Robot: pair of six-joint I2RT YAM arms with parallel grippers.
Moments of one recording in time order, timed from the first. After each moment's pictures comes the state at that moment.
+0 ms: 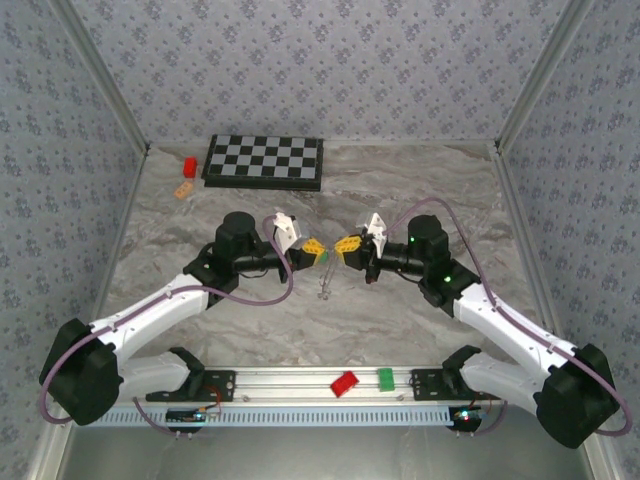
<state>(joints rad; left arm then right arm) -0.68 1.16 0.71 0.18 0.64 0.12 0.58 1.02 0.66 0.13 -0.65 -0.06</state>
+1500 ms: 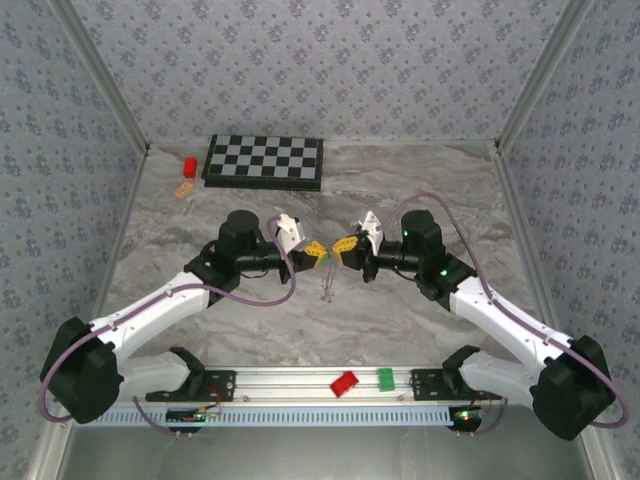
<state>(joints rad) -0.69 1.17 0.74 0.10 0.63 0.17 0.59 1.07 0.71 0.04 -0.65 -0.06</state>
